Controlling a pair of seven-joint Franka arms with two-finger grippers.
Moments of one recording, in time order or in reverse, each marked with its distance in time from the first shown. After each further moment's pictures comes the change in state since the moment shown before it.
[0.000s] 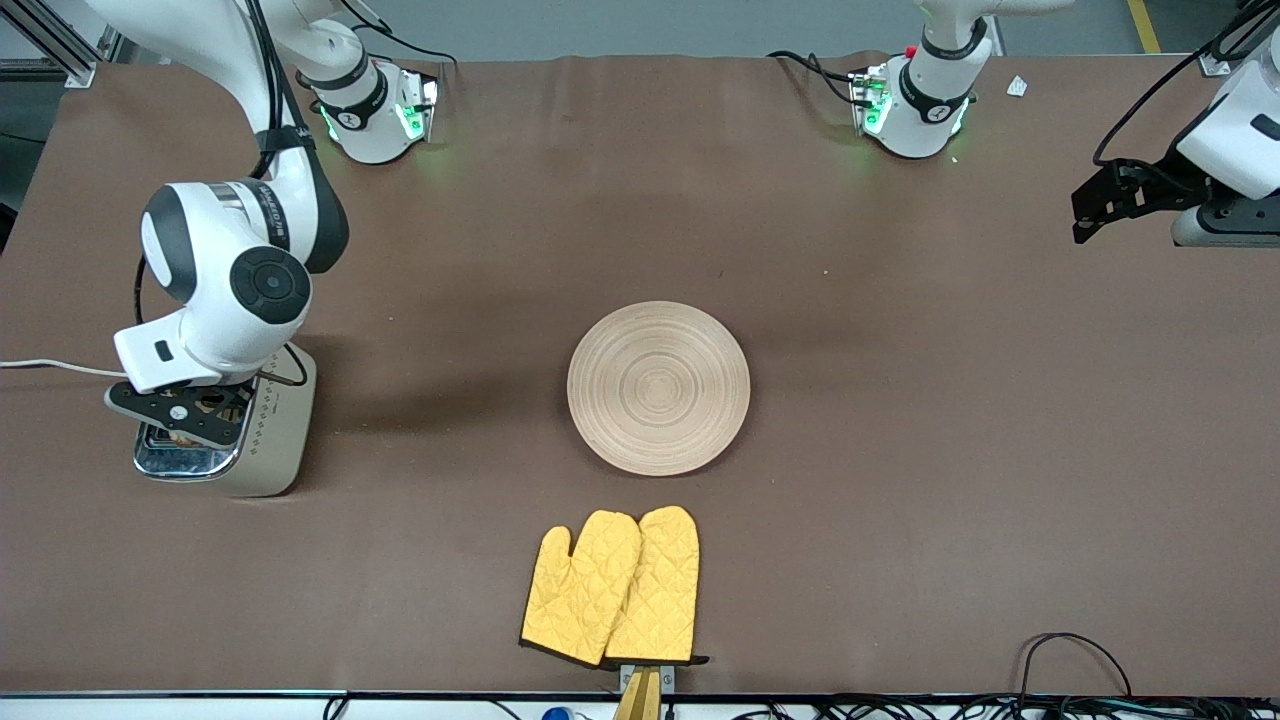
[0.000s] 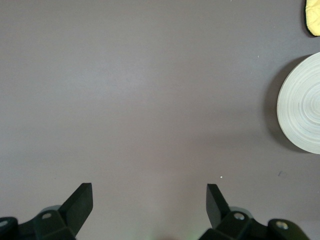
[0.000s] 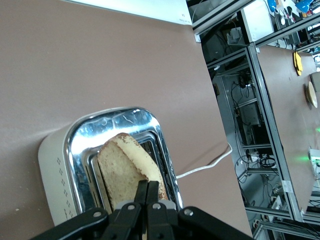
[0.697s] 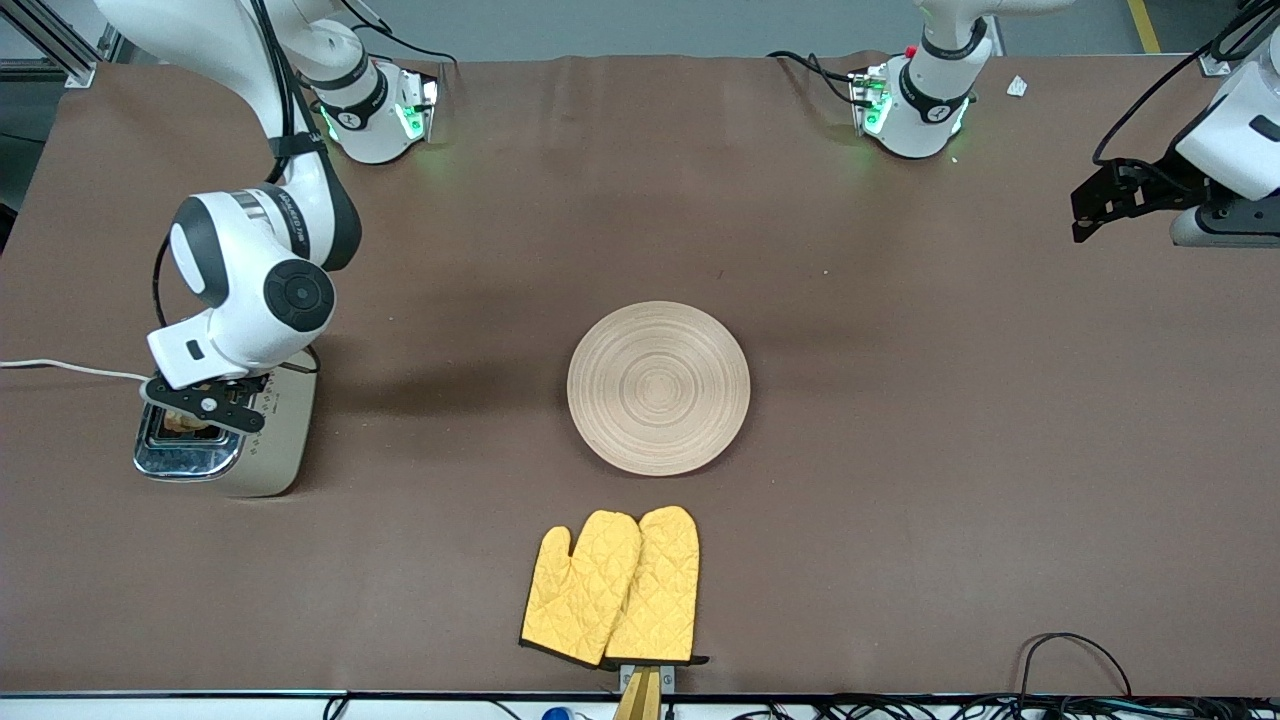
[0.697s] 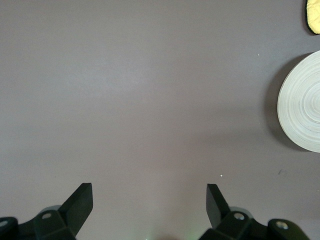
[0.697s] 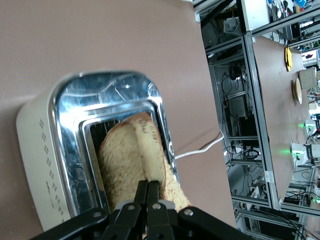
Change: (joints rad) left arm 0.000 0.002 0.000 0.000 0.000 -0.005 0.000; right arm 0.013 0.000 0.002 -0.063 -0.022 -0.043 0.000
